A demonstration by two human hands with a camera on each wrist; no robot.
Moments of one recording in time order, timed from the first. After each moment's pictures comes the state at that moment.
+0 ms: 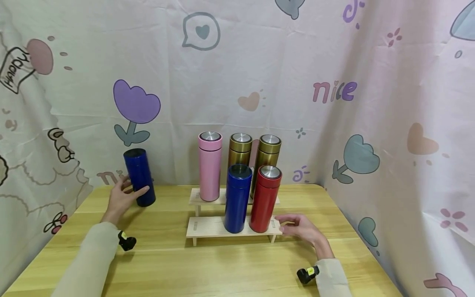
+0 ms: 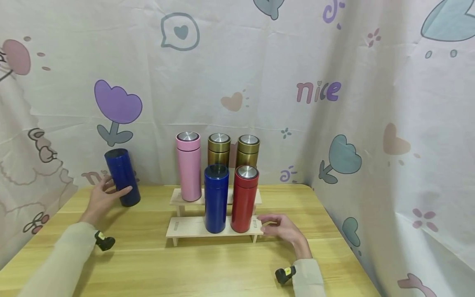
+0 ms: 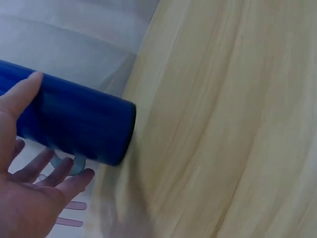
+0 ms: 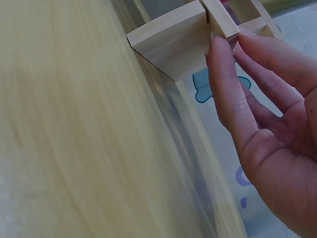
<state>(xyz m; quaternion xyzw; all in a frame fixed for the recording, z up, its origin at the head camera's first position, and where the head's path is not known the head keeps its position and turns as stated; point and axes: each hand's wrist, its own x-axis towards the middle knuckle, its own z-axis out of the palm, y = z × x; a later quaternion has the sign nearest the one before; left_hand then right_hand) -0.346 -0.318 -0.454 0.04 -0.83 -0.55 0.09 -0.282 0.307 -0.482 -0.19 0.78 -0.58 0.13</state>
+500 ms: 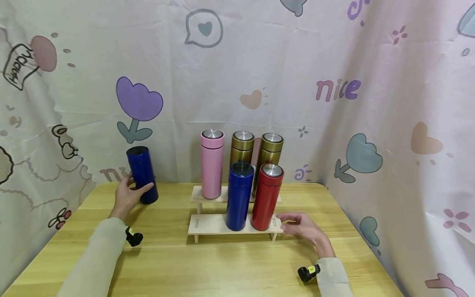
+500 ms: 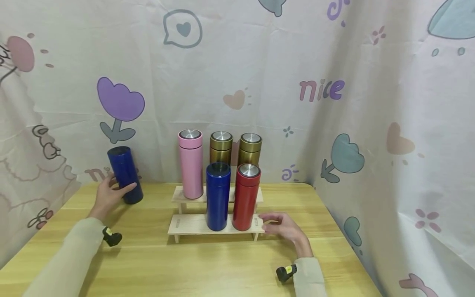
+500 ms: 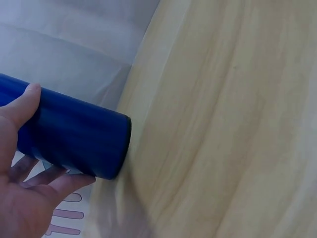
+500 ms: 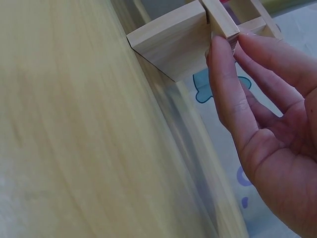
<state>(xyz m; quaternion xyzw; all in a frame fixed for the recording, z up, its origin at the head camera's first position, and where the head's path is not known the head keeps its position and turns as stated) -0.349 -0.306 -0.457 0.04 -0.83 -0.53 0.15 -0.282 0.308 -0.482 -0.21 0.78 -0.58 0.14</state>
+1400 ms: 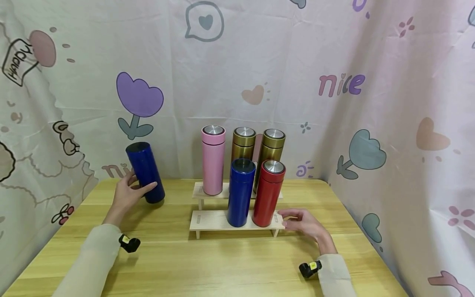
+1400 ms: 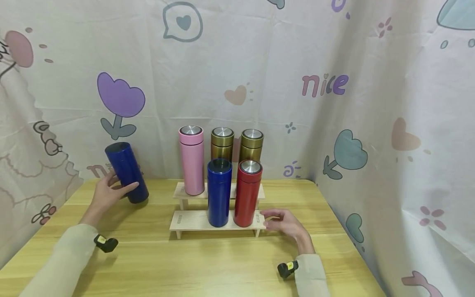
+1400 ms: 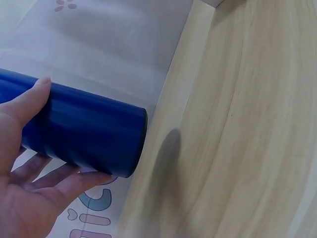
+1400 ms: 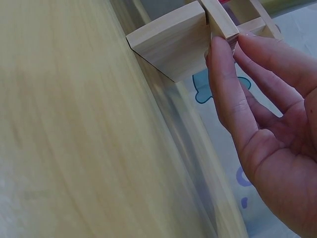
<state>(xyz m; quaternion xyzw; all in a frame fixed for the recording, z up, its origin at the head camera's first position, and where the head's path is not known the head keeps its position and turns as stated) -0.320 -0.296 -0.434 0.00 -0.84 -0.53 0.12 -0.283 0.306 -0.480 -0.19 0.79 -0.57 0.14</state>
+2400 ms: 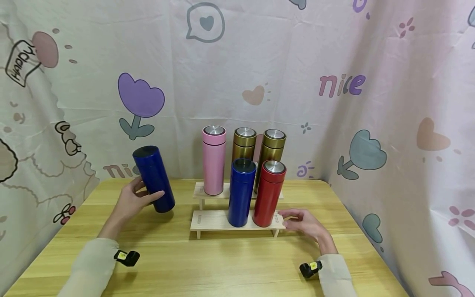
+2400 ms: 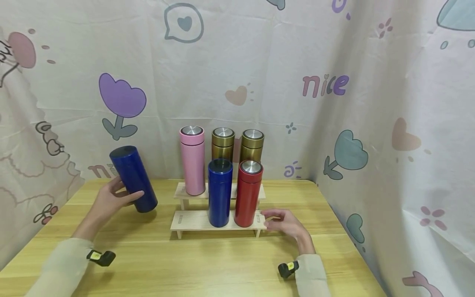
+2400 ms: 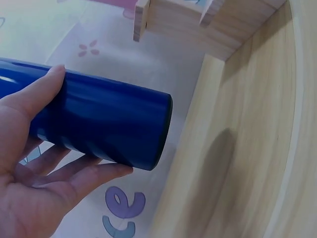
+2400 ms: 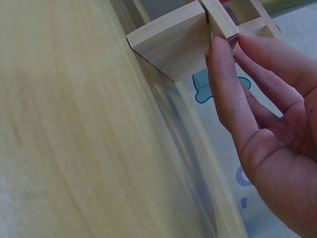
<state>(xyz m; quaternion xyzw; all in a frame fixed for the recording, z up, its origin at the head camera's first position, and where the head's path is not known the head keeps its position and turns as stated) -0.279 -0.274 -0.416 -0.06 -0.84 -0.53 0.07 -0.283 0.306 -0.479 -0.19 0.78 -0.57 0.14</state>
